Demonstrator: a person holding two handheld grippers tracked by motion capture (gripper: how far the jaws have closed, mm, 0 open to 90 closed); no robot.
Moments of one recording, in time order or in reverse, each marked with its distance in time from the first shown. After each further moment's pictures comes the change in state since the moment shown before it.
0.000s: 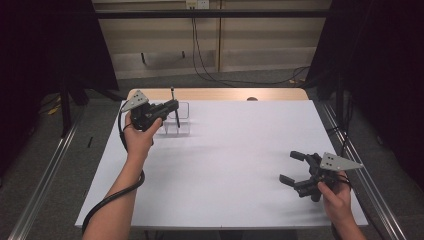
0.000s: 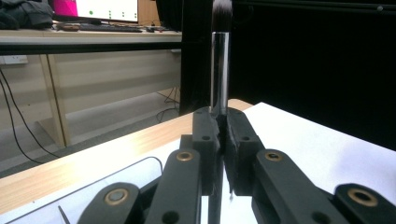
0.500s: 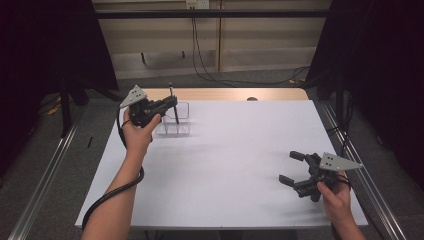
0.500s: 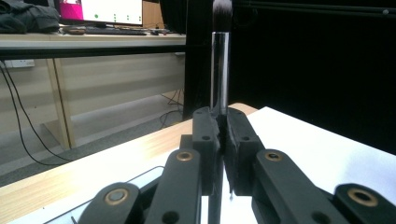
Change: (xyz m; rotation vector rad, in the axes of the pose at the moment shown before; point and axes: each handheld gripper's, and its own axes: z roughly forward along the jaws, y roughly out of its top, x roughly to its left) left arm 0.005 0.008 0.001 -0.007 0.012 -0.003; right arm 0.001 0.000 0.001 0.001 0.003 0.003
